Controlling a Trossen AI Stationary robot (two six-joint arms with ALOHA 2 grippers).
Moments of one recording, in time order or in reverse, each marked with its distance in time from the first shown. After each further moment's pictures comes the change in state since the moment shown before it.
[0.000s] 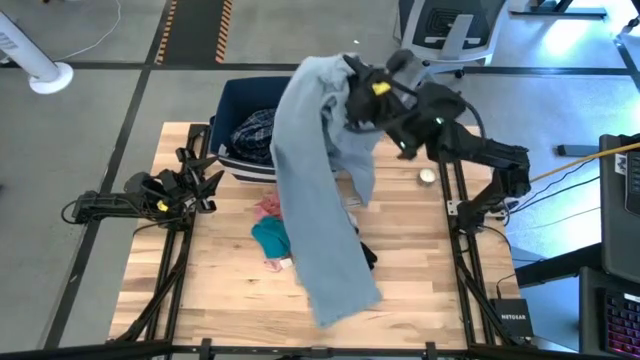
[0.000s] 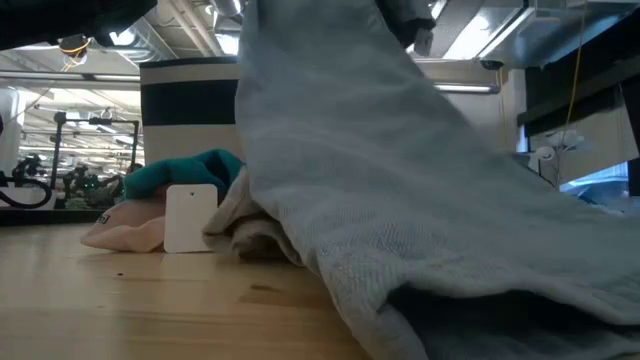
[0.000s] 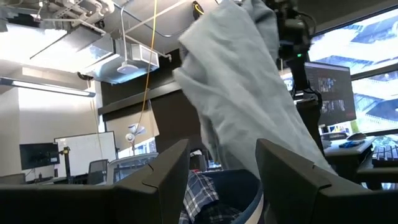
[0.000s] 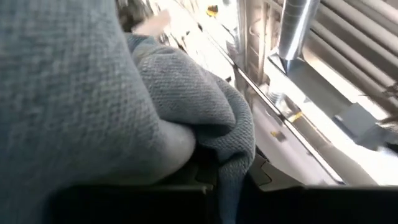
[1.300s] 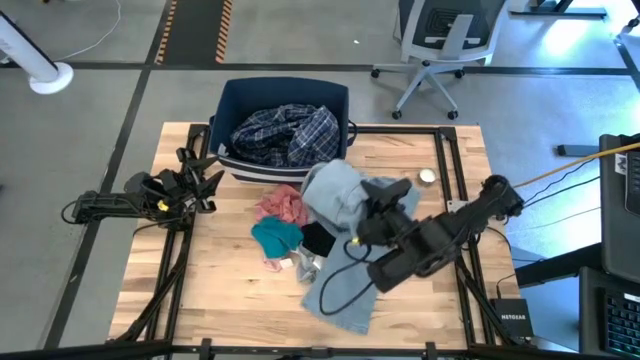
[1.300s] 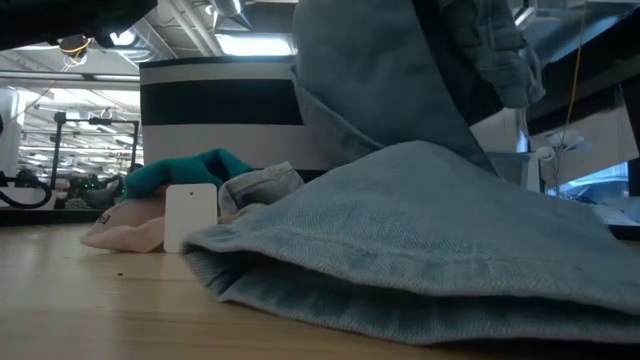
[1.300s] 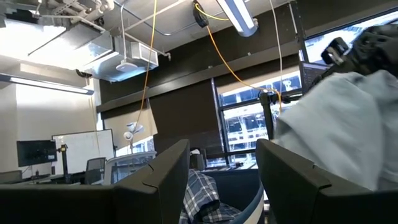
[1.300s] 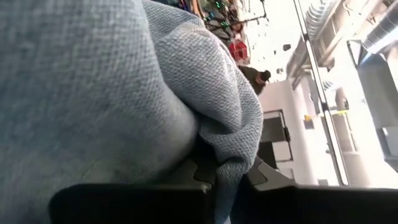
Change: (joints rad) left arm 0.000 0.000 0.000 -0.004 0.000 -0.019; right arm 0.583 0.159 0.001 -1.526 0.610 1.246
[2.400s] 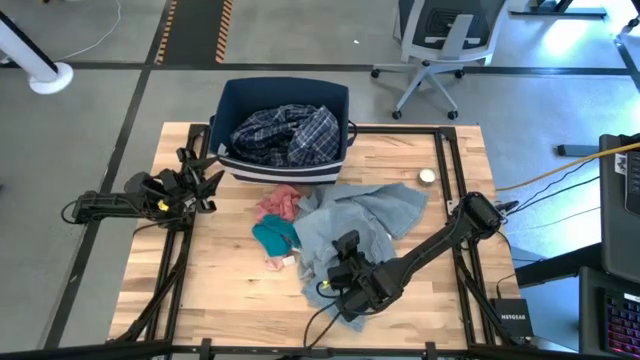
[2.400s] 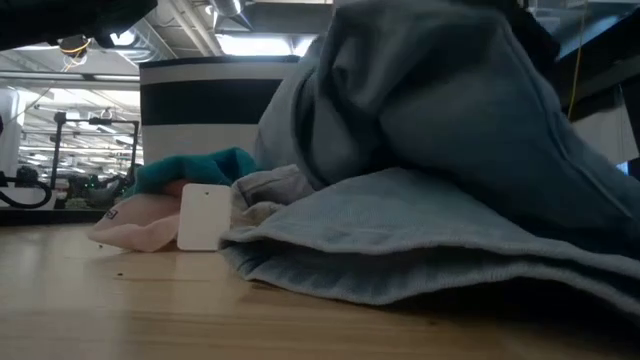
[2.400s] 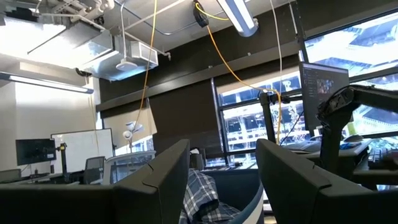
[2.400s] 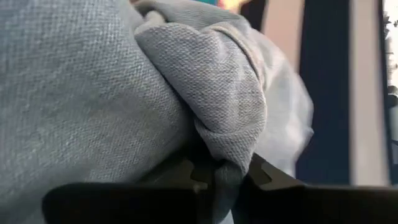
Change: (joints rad) left arm 0.000 0.000 0.000 -0.001 0.000 -0.007; right arm 0.032 0.216 -0.413 0.581 -0.392 -0.014
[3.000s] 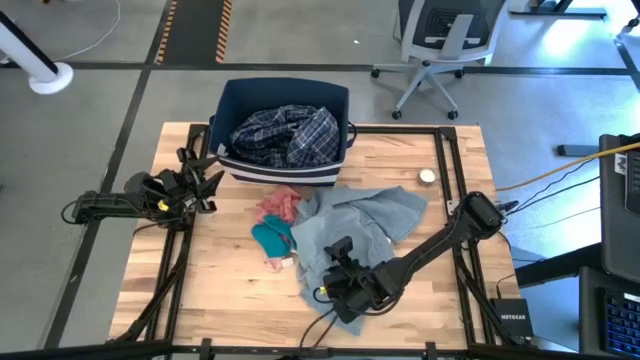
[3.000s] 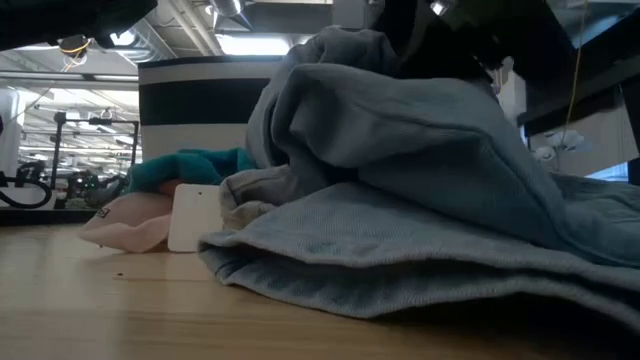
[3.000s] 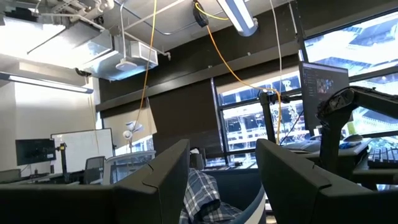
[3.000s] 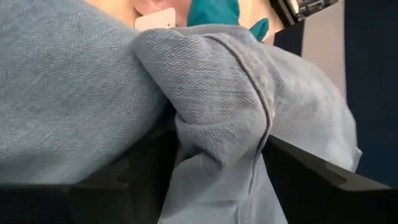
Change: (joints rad) left arm 0.000 -0.001 0.000 -0.002 0.000 0.000; right arm 0.001 -0.001 -0.095 0.305 -0.147 -0.091
